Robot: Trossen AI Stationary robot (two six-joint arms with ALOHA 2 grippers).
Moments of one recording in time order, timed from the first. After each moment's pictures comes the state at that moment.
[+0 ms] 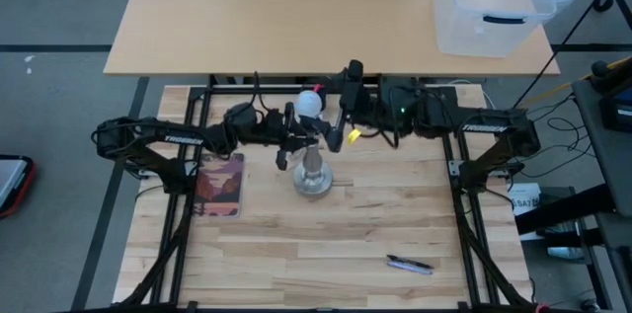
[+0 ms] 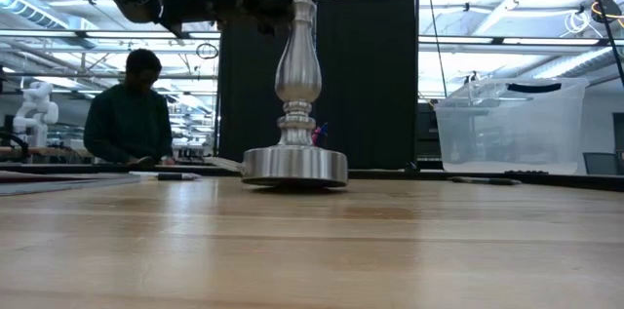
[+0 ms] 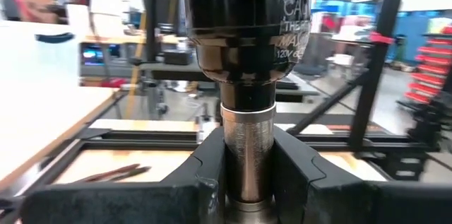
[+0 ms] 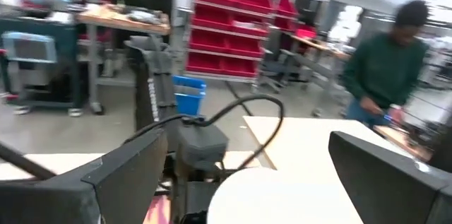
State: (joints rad) left arm 0.31 1.48 0.67 0.77 0.43 -0.05; right arm 0.00 1.55 1.73 -0.19 0.26 -0.15
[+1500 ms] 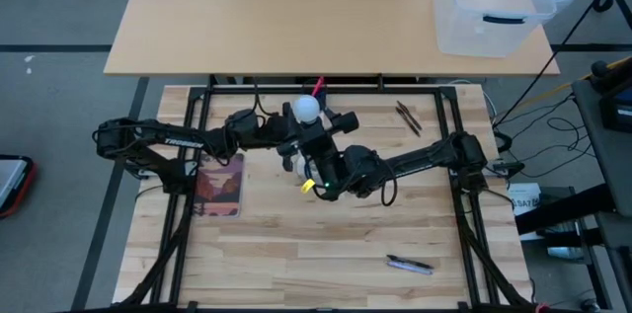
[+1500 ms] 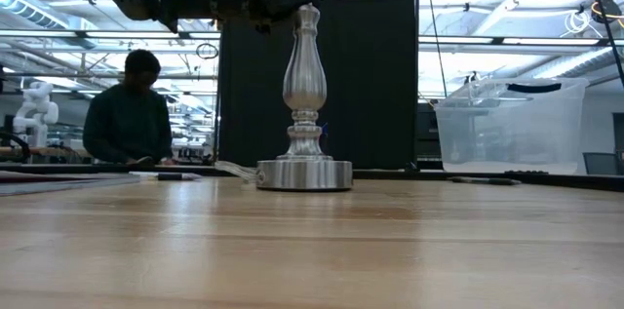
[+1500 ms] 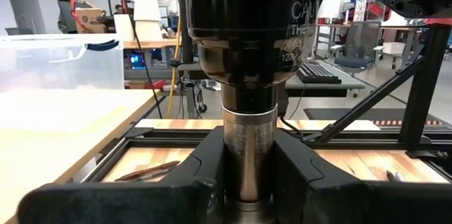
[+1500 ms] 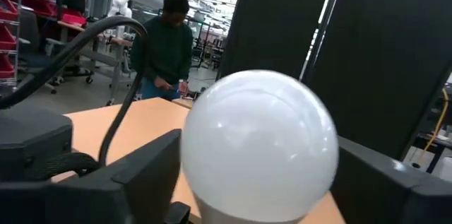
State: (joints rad) left arm 0.25 1.48 0.67 0.77 0.21 0.03; right arm 0.21 2.00 1.73 0.91 1.35 -0.81
